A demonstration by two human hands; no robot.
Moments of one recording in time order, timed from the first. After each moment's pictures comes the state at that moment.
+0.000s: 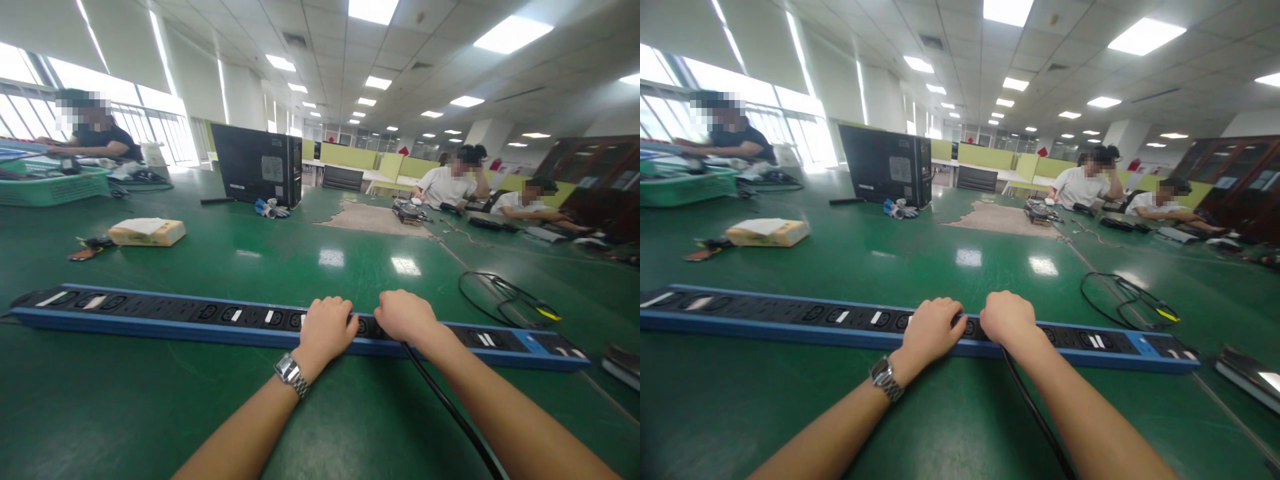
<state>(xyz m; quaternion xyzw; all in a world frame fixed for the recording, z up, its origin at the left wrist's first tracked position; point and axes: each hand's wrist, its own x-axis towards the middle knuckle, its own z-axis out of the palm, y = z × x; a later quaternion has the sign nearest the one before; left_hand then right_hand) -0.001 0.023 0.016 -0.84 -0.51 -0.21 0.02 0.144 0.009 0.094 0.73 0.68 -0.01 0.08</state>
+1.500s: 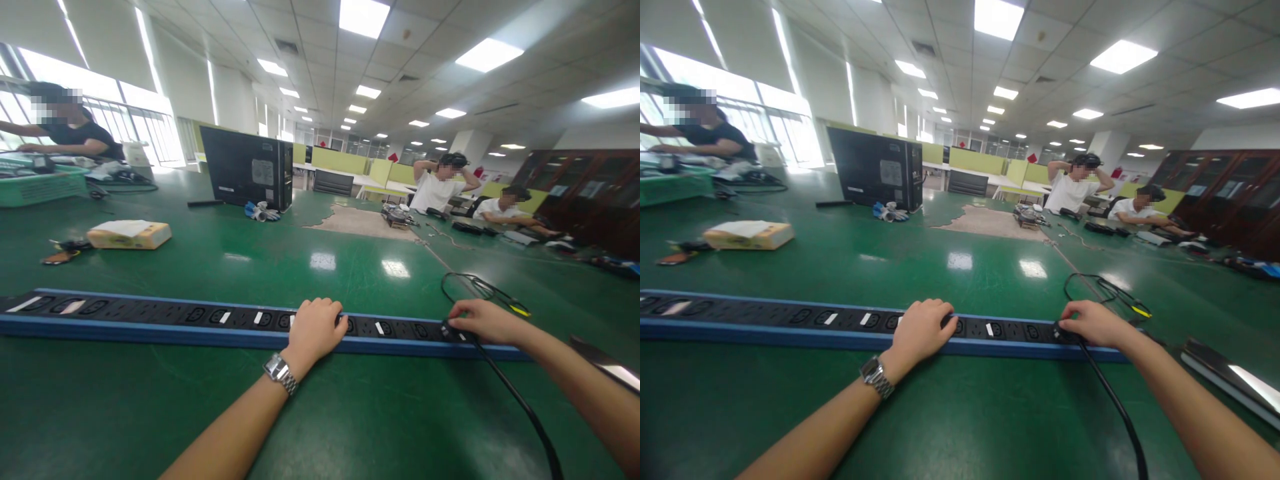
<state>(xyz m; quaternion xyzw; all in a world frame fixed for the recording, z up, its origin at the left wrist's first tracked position) -0.002 0.023 0.014 -0.85 -0.49 -0.21 0.04 0.358 -0.010 0.081 0.73 0.66 -0.17 -0.02</state>
